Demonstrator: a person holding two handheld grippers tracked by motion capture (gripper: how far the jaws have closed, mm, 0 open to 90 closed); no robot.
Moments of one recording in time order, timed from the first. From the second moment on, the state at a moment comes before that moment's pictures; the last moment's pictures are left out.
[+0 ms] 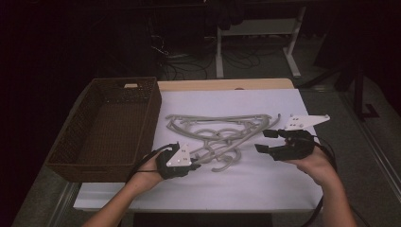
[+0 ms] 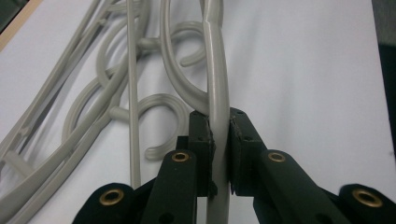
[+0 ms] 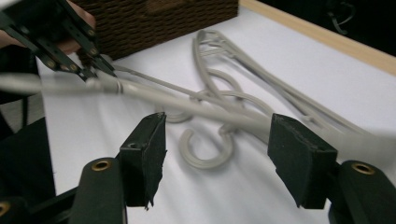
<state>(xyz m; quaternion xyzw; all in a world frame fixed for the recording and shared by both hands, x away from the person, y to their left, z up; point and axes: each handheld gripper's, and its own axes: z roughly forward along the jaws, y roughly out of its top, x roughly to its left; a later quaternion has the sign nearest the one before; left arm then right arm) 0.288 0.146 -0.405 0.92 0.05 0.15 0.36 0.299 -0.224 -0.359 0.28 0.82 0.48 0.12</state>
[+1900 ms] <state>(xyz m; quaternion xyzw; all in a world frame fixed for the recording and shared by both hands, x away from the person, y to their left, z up) 0.348 0.344 -0.260 0.87 0.32 0.22 0.31 0.275 -0.215 -0.449 0.41 0.79 0.41 0.17</state>
